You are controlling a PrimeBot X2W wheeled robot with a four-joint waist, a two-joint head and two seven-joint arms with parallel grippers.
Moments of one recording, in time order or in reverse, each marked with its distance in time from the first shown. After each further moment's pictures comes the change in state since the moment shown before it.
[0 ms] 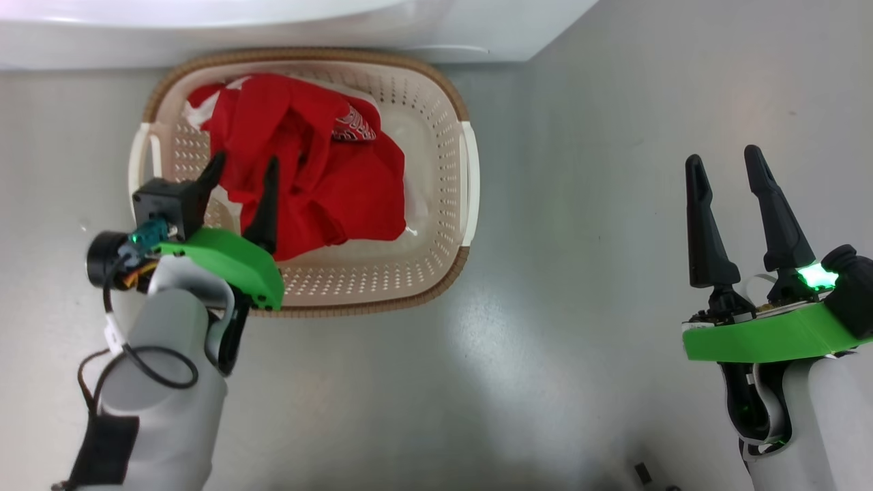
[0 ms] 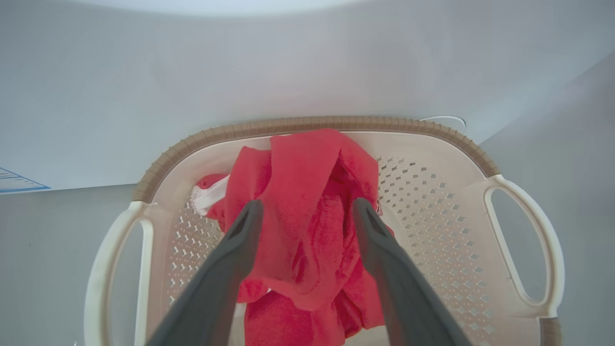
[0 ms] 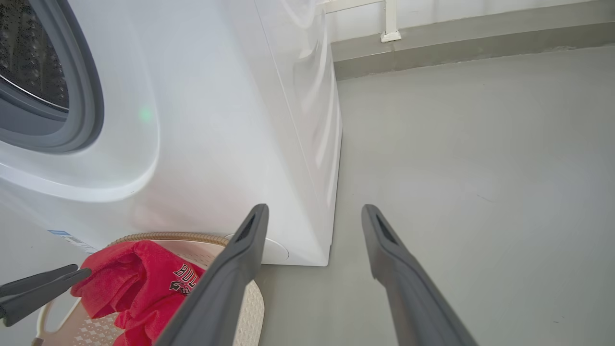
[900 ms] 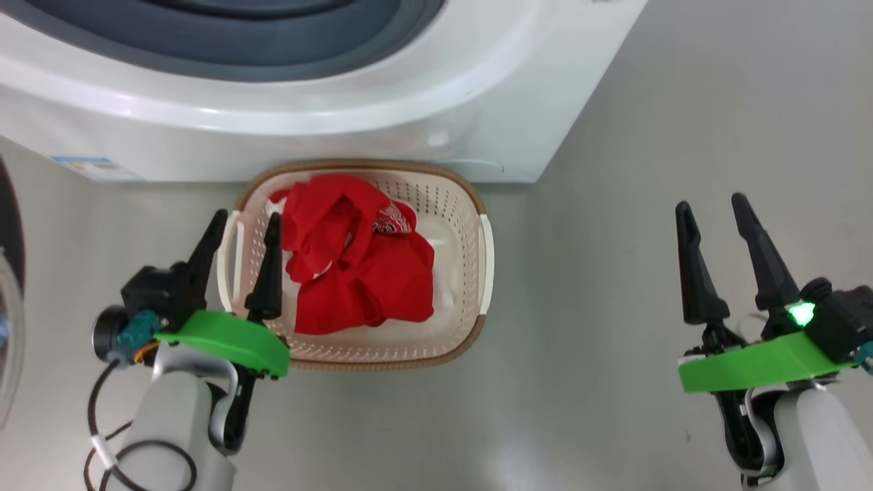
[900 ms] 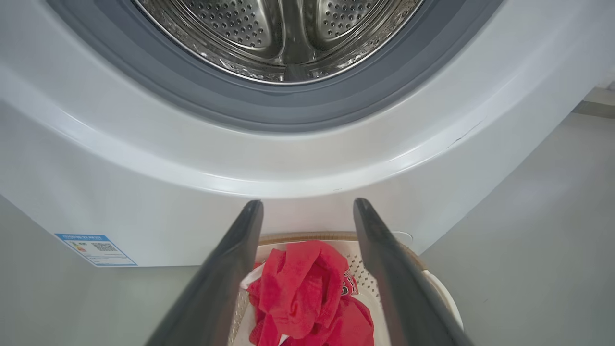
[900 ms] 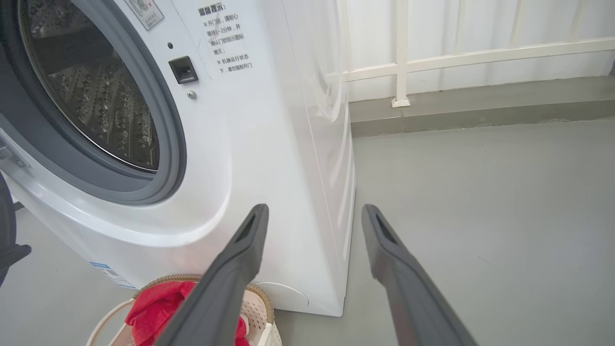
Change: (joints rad) left arm 0.302 -0.026 0.095 -0.350 -0.003 0.000 0.000; right arm 0.065 -0.001 -0.006 0.064 -0.025 0.000 0.000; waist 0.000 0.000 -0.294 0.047
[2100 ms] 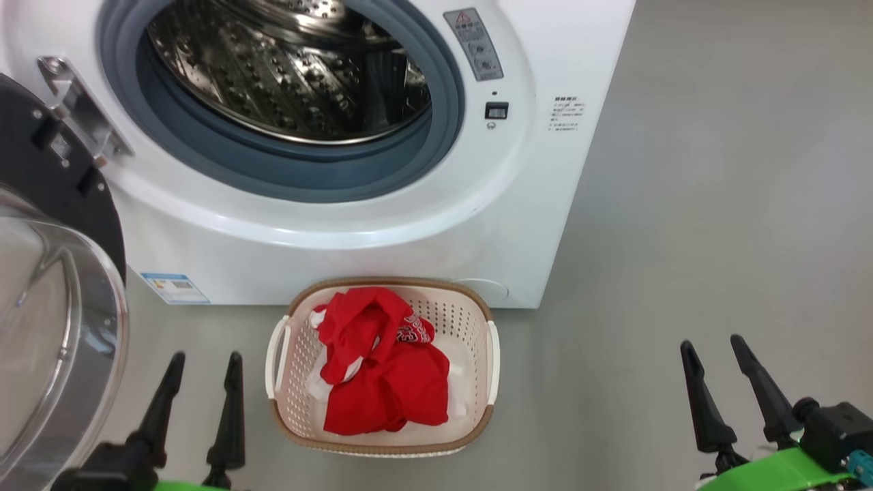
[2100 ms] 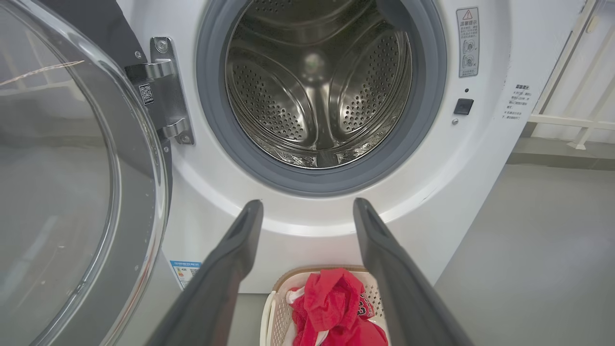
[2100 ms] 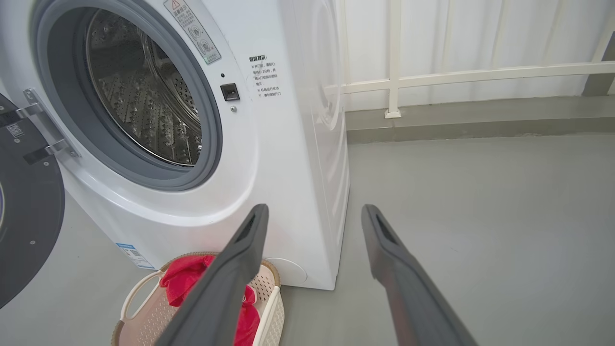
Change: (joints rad) left arm 0.471 0.001 0.127 -0.389 0.063 0.000 0.000; right arm 0.268 -0.040 0.001 0.033 0.014 0.000 0.000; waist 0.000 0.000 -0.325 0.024
